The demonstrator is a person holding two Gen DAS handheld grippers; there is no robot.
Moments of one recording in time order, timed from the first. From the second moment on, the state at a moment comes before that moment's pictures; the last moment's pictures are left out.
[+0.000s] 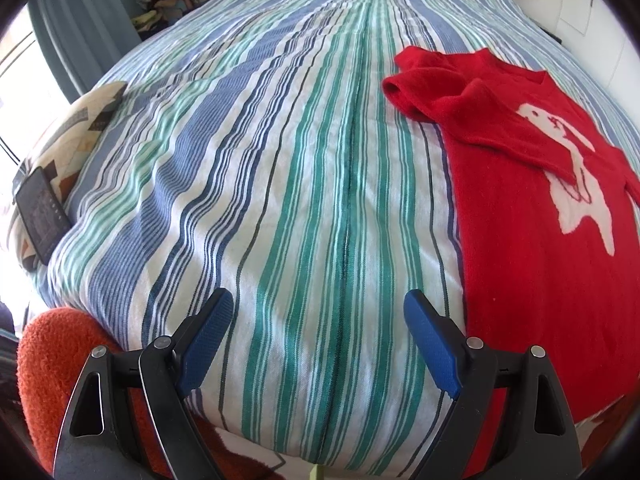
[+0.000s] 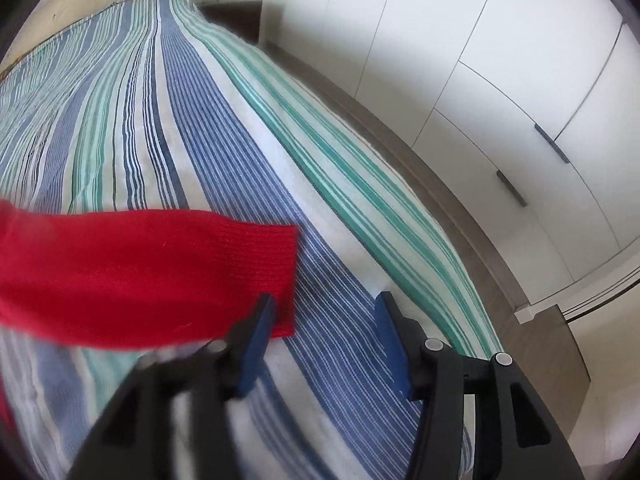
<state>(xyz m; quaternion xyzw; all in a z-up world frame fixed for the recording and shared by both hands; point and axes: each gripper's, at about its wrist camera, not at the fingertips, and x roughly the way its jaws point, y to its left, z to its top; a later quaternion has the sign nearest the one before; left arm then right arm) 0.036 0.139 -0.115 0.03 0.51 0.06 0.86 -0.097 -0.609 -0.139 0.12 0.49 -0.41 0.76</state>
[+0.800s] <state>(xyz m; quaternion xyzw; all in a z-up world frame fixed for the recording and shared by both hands) 0.164 -0.090 -0.142 0.23 0.50 -0.24 0.80 -0.151 -0.407 -0.077 0.03 0.43 -0.24 0.87</state>
